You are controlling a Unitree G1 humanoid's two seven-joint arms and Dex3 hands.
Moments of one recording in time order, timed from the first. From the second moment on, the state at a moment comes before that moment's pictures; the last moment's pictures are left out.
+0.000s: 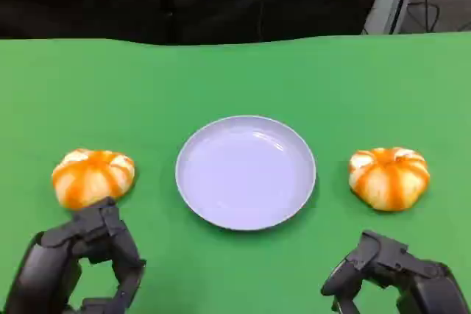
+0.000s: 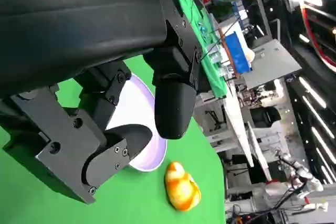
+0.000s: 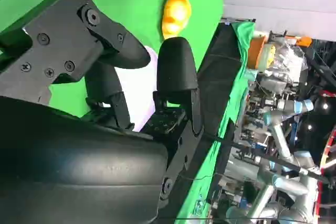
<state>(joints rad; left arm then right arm) 0.29 0.15 0.04 -0.08 -0.12 -0.52 -0.26 0.48 -0.02 0.23 -0.36 -0.15 -0.37 0.03</state>
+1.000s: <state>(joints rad) 0.27 0.16 0.05 -0.15 0.04 -0.36 -0.19 0.48 -0.02 0.23 -0.36 -0.16 -0.37 0.03</state>
